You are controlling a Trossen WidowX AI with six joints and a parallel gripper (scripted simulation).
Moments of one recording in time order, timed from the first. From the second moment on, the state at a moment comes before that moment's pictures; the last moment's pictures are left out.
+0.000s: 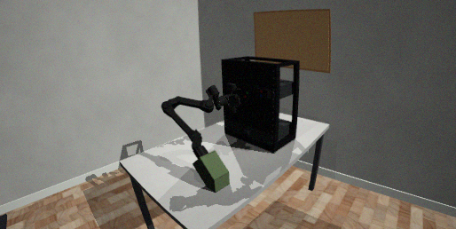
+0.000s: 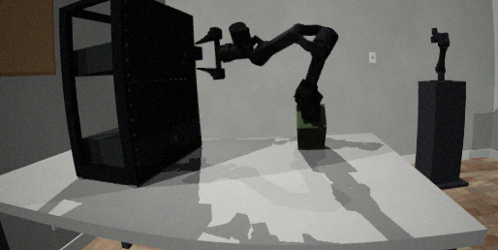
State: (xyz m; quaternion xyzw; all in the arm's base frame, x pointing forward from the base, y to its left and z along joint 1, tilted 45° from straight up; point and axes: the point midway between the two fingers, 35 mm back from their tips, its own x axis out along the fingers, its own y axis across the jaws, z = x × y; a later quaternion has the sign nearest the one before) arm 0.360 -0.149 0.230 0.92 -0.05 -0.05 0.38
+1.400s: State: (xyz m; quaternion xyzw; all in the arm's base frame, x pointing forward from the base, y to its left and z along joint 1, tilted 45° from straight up) arm 0.350 -0.214 0.186 0.92 -0.05 -0.05 0.38
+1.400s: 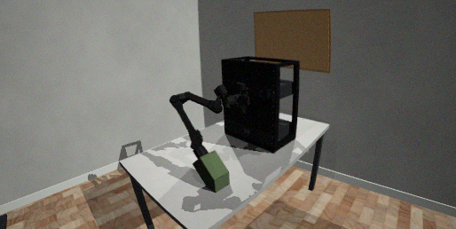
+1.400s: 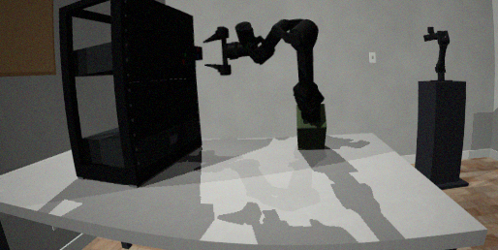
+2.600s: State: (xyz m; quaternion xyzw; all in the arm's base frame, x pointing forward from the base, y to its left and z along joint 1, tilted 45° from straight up) arm 0.346 -0.263 0.155 0.92 -0.05 -0.05 0.38
